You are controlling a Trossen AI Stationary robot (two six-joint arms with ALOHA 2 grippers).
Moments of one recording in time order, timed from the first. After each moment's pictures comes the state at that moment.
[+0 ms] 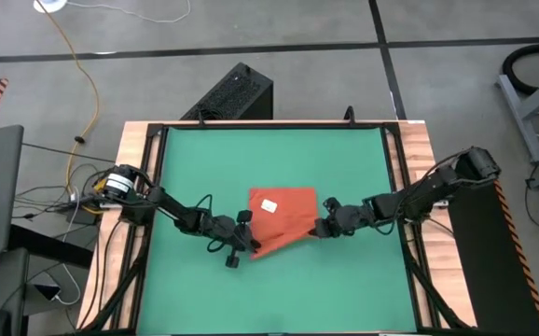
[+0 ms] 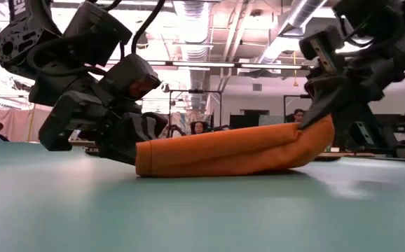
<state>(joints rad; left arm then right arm) -0.23 1.85 0.55 0.77 0.00 0.02 0.27 1.30 0.41 0.29 0.11 1.48</state>
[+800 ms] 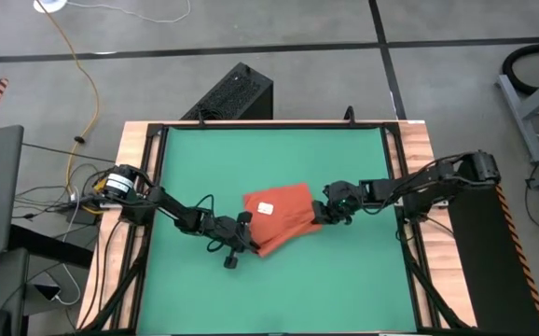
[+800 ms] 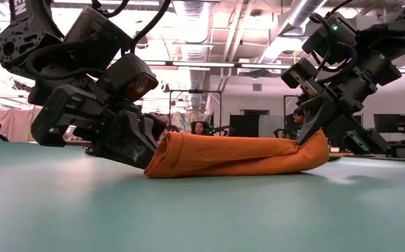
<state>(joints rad) -0.23 1.85 0.55 0.71 0.06 -0.02 -0.03 1.30 0.41 0.15 -0.21 1.48</state>
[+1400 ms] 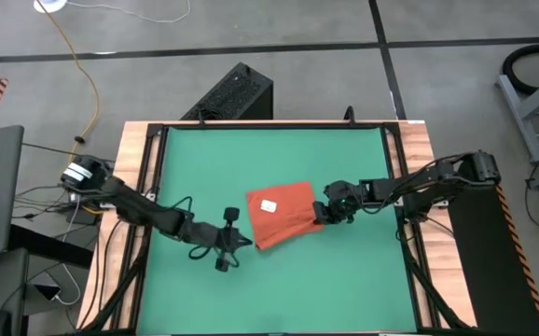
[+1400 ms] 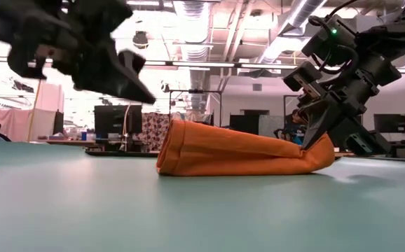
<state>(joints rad) -0.38 1.48 0.58 0.43 -0.31 0.09 -0.04 1.30 0.41 0.14 -0.25 1.45</state>
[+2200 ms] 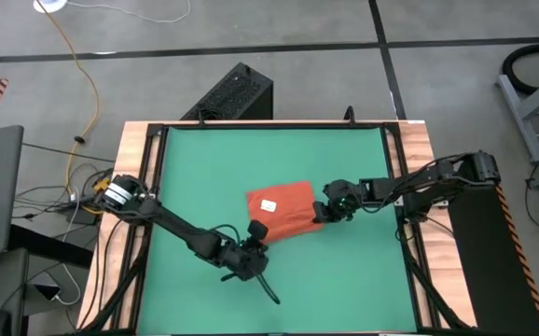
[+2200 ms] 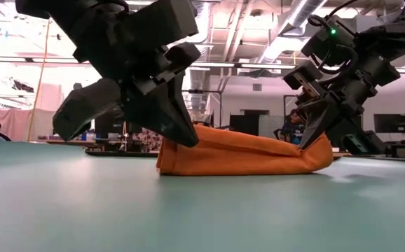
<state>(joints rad) -0.44 1.88 1.08 -0.06 -0.53 0.34 -0.05 1.30 0.41 0.15 -0.24 1.39</state>
